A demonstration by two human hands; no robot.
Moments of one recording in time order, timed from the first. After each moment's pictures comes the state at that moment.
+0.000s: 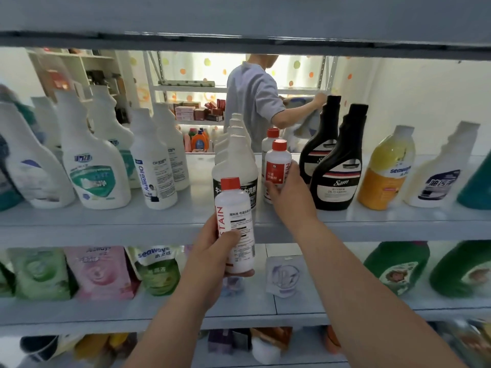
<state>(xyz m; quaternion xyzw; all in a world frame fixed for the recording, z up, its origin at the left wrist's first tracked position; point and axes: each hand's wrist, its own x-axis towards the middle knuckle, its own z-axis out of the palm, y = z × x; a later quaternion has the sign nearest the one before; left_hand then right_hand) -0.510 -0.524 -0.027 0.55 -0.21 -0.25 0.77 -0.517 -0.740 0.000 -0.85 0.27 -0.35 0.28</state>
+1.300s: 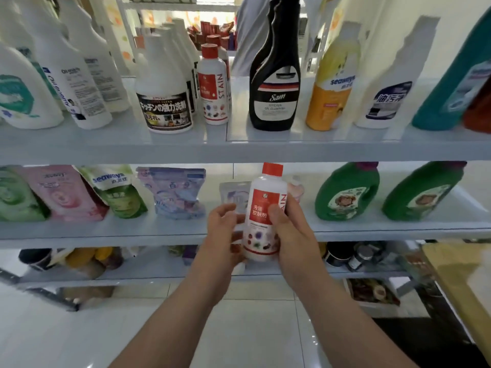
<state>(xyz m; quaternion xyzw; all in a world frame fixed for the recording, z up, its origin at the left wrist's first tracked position) -0.682 -0.588 -0.091 0.61 -0.10 -0.31 0.72 -0.757 -0.692 -0.092 -0.56 0.17 -0.26 0.77</state>
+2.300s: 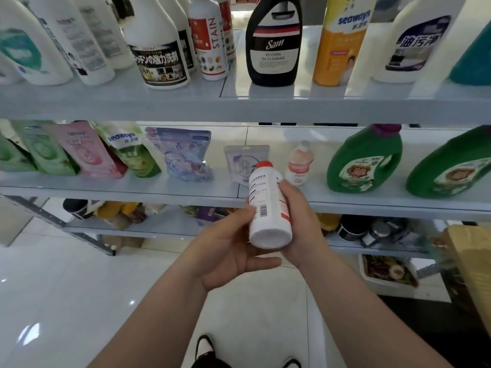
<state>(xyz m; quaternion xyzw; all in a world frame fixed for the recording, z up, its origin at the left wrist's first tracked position) -0.740 -0.590 -0.098 0.47 0.00 -0.52 0.71 -0.784 -0.728 -0.121 -0.38 0.27 -0.09 0.88</state>
